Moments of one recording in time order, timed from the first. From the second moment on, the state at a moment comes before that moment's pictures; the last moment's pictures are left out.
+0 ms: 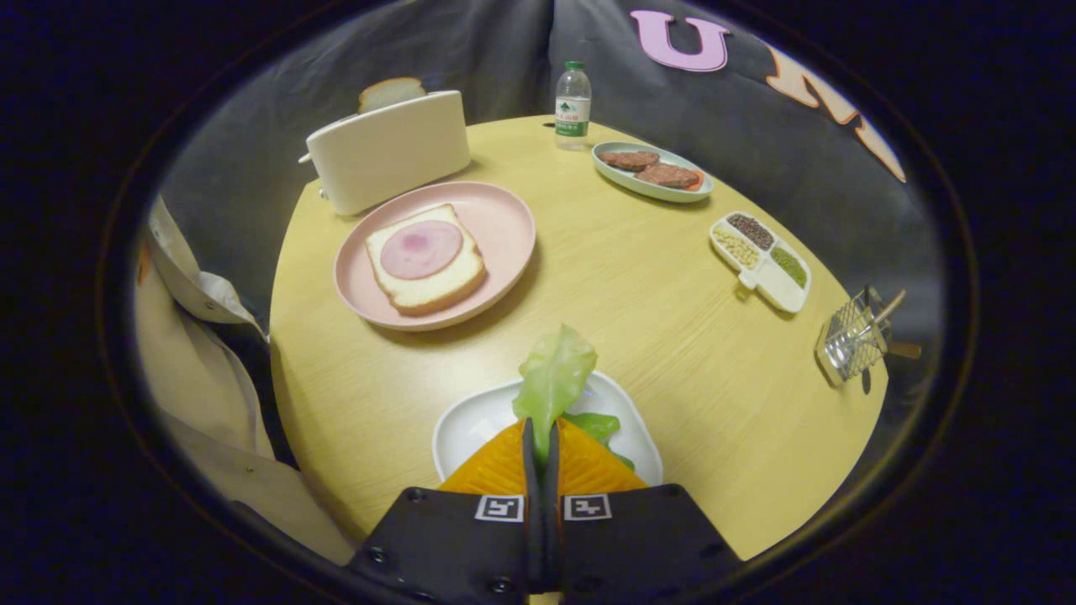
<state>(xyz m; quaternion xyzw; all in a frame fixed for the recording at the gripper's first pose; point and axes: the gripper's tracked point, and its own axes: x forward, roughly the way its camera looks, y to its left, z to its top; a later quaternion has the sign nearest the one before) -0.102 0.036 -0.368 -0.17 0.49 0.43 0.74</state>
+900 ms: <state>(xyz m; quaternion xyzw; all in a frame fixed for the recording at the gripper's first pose) -0.084 0.139 -0.300 -0.18 0.43 0.46 0.76</state>
